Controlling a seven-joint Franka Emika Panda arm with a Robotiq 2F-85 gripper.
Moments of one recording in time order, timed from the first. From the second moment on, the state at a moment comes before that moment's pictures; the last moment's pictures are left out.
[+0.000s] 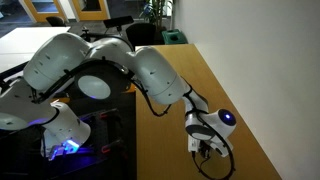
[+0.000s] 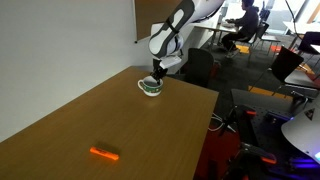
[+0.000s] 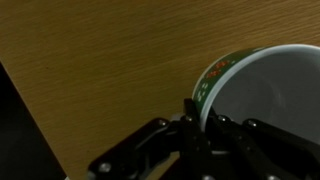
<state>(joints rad) -0.34 0.91 -0.10 -1.60 0.12 2.49 0.01</state>
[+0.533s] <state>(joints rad) -0.34 0.92 -0.10 -1.58 0.12 2.49 0.01</state>
